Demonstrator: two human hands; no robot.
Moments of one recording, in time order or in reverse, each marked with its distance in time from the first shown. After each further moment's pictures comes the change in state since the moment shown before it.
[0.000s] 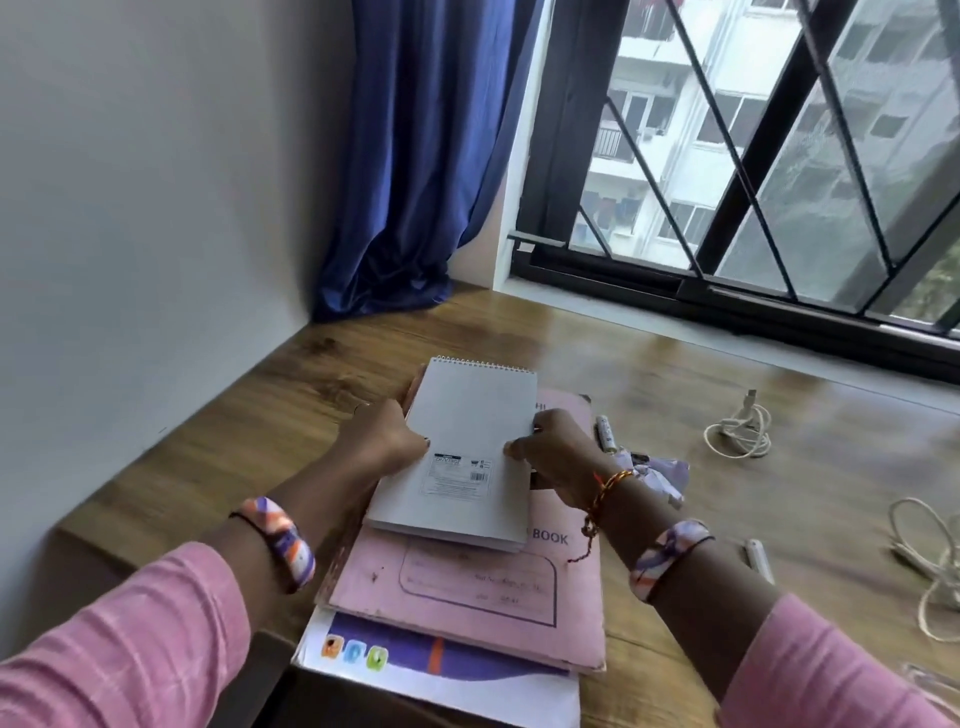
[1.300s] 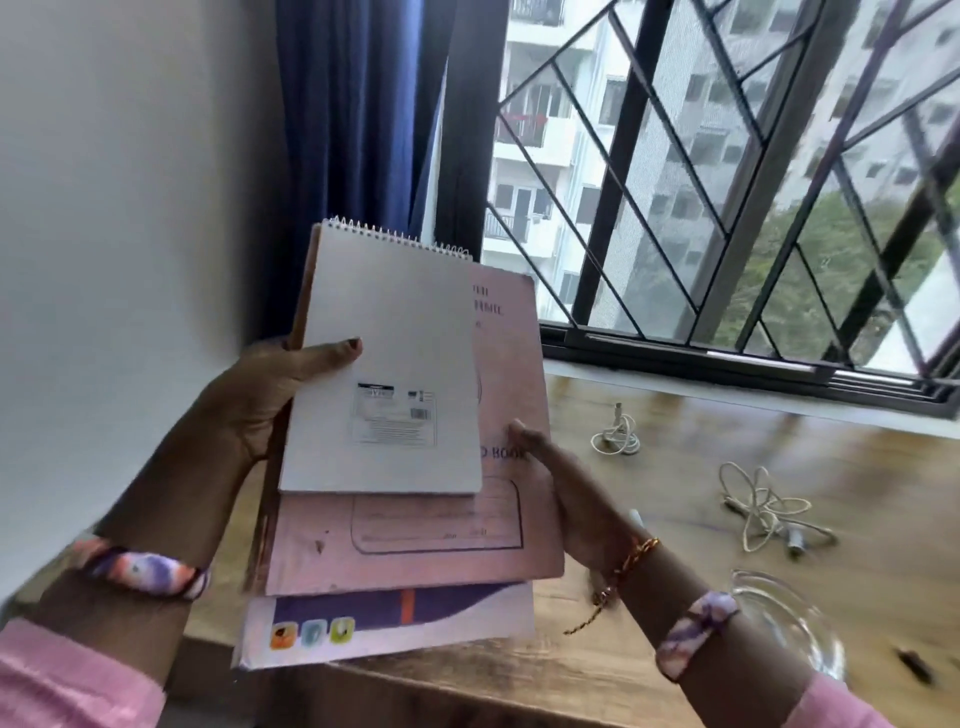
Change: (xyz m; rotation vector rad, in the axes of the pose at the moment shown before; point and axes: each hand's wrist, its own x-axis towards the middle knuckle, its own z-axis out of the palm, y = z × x) left_hand -0.103 0.019 -0.109 -1.241 -0.273 0.435; right_hand -0.134 0.015 -0.042 0.455 -0.068 -0.268
